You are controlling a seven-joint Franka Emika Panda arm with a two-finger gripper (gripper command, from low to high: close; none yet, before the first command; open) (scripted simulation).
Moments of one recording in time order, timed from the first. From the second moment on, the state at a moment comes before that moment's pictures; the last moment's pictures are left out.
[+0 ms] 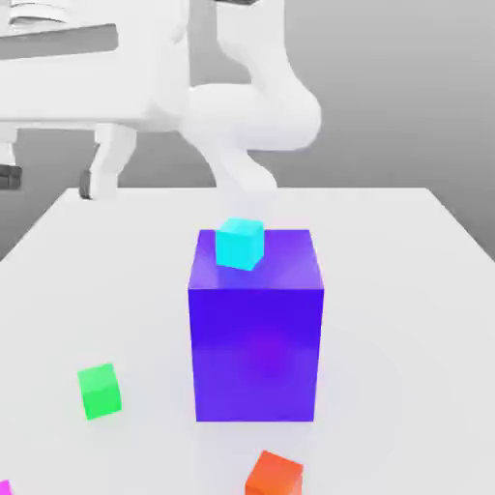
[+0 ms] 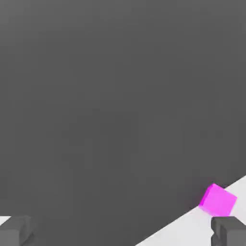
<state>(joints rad) -0.22 -0.05 -0.06 -2.13 -0.03 2.43 1.16</state>
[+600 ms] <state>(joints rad) -0.36 0.61 -0.11 -1.98 0.12 2.58 1.32</state>
